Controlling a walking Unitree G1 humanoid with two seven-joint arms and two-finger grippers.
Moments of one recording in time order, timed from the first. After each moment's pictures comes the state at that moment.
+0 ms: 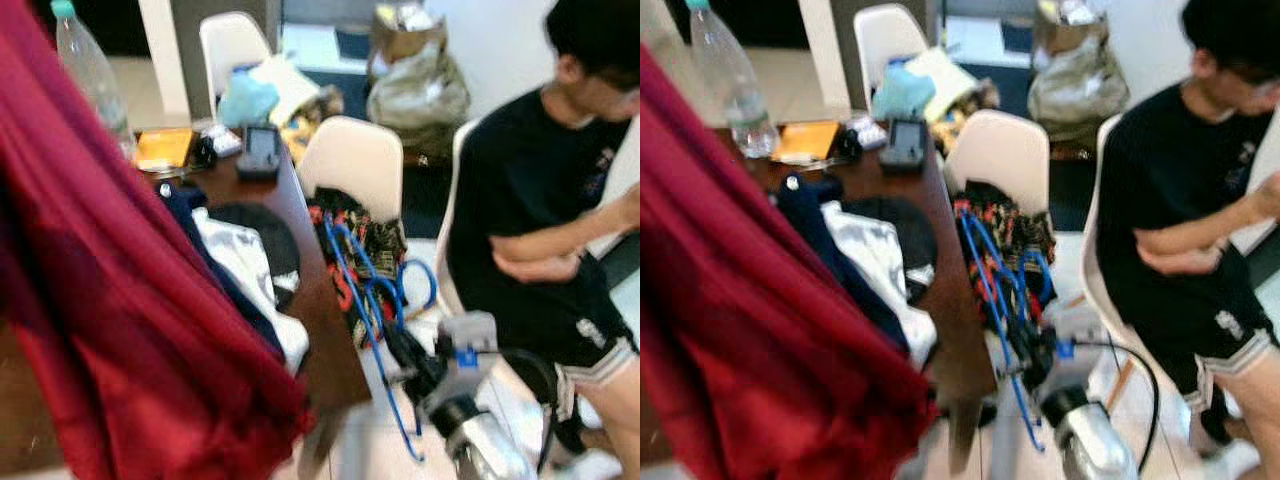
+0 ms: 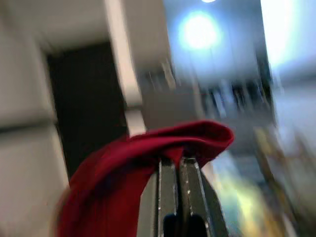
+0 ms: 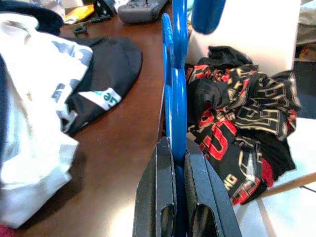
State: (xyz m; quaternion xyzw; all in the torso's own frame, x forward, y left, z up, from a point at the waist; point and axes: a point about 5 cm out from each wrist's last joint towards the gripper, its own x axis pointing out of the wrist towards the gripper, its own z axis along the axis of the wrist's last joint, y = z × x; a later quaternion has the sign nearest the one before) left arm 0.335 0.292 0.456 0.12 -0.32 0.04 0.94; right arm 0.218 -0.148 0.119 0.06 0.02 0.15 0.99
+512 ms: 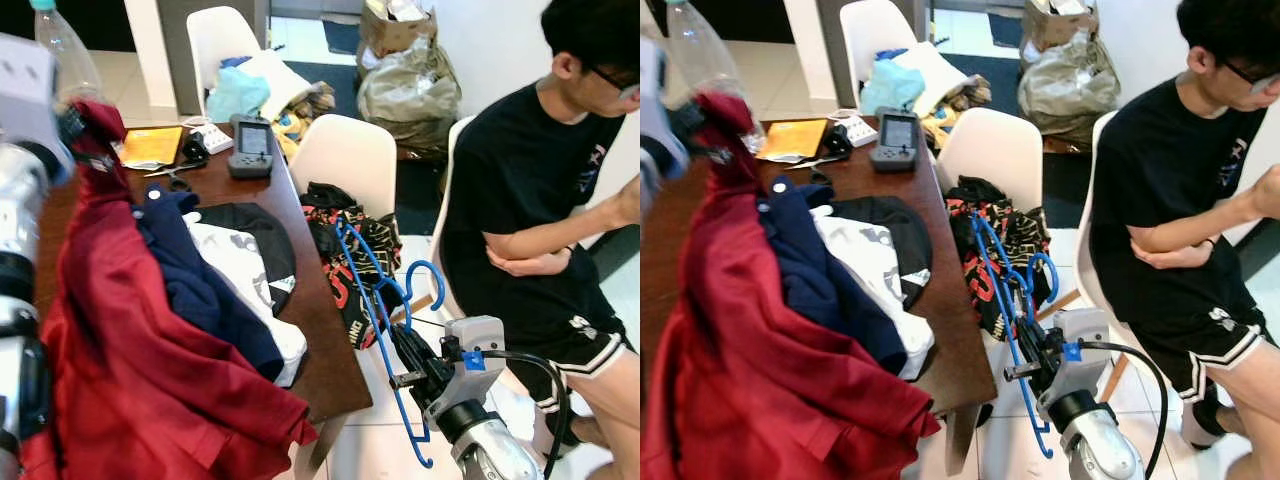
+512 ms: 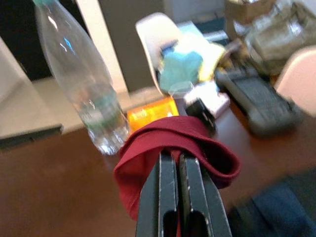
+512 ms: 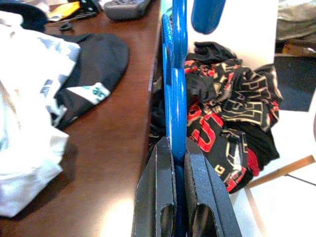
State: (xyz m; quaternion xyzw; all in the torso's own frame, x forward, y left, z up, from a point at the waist) left arm 0.379 0.291 0.288 0.14 -0.07 0.00 0.99; right arm 0.217 -0.150 0.118 0.06 0.02 0.15 0.99
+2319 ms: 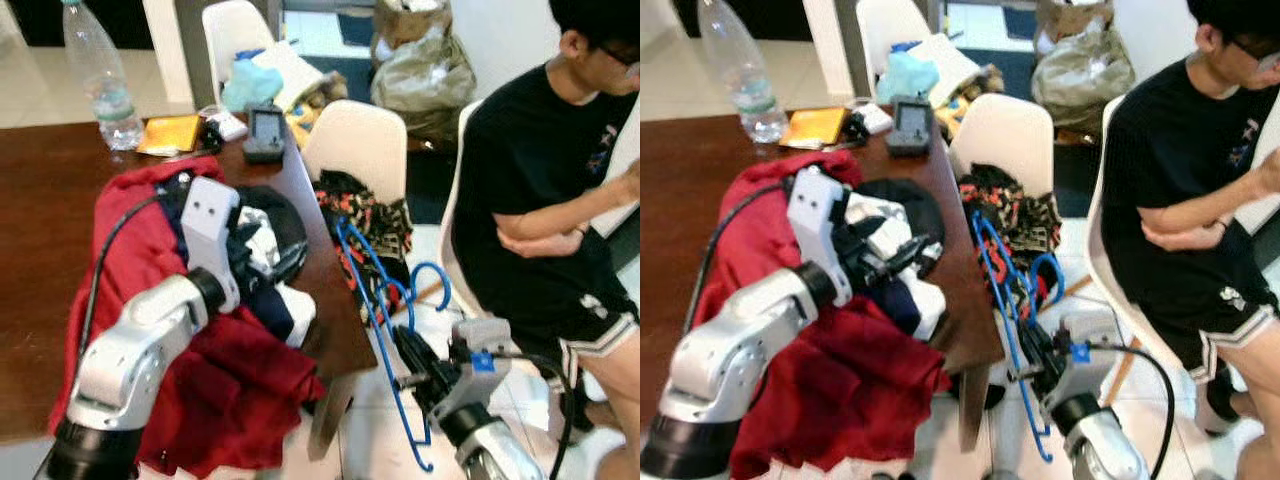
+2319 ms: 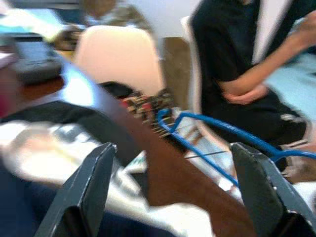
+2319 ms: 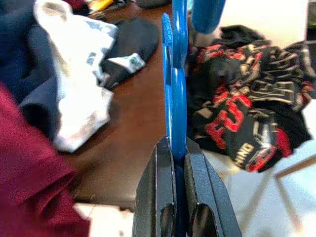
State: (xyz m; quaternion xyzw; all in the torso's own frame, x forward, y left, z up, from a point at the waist) left arm 0.295 0.128 0.221 0.00 -0.05 -0.27 0.96; right arm 0.215 -0.152 0.122 0.07 0.02 0.15 0.99
